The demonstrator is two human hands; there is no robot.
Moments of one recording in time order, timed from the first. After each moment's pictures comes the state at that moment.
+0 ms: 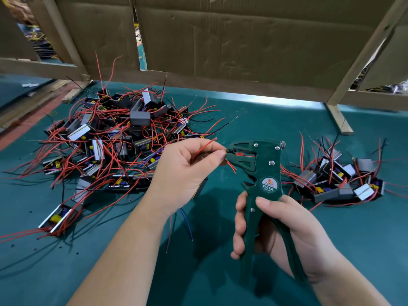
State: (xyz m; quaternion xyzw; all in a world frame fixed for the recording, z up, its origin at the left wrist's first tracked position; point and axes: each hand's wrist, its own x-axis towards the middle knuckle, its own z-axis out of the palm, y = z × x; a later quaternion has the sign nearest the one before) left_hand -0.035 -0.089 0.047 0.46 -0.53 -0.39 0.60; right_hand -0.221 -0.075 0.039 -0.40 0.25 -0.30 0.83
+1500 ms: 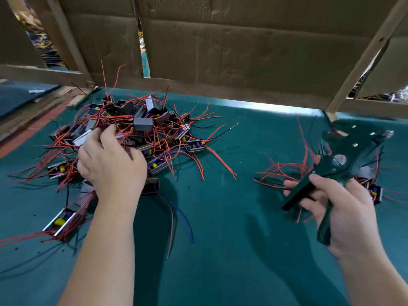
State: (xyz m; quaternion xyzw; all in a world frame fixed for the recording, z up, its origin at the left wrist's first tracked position) left_hand 0.047 -0.092 0.029 0.86 -0.34 0.08 0.38; right_hand -0.266 -0.114 0.032 -0.44 0.43 -0.60 0.51
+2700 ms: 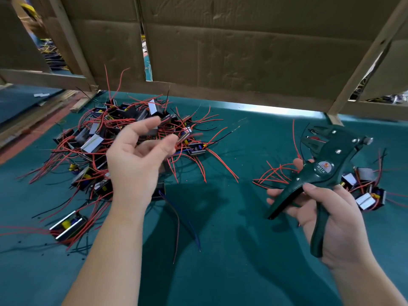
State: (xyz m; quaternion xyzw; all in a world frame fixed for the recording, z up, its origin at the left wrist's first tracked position) left_hand 0.020 -0.090 0.046 0.48 -0.42 -0.21 0.74; right_hand -0.254 -0.104 0.027 -0.44 0.32 -0.59 0.60
